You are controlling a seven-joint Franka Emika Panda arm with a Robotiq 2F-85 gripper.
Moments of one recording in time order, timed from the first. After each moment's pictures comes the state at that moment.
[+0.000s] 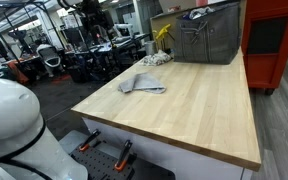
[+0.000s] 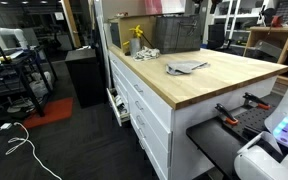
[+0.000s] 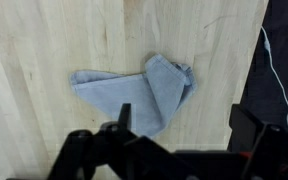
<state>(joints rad) 0.06 -0.56 0.01 -2.39 0.05 1.97 0.04</state>
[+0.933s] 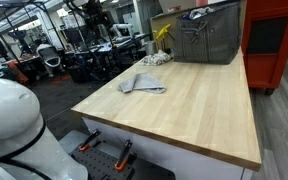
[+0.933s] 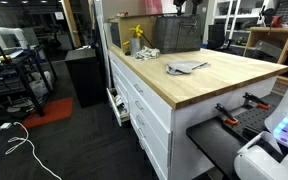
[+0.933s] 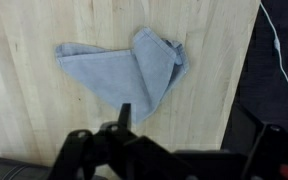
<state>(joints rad) 0.06 -0.32 0.11 -2.17 0.01 1.97 0.13</state>
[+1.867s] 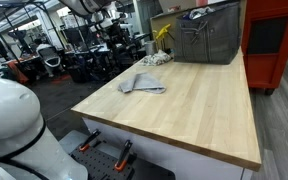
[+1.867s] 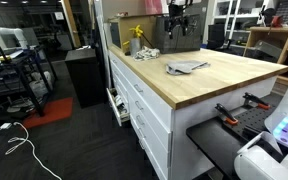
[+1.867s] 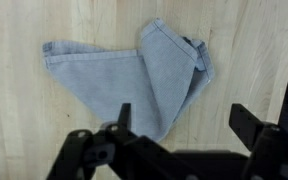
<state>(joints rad) 0.07 0.10 0.11 -1.94 -0.08 1.94 0.16</state>
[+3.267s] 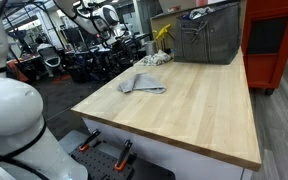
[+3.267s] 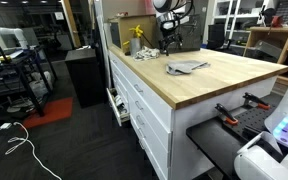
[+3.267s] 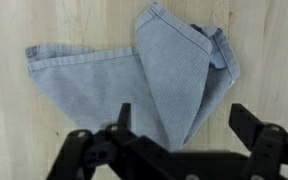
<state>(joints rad) 0.14 0.35 0.08 -1.82 -0.20 1.93 0.34</state>
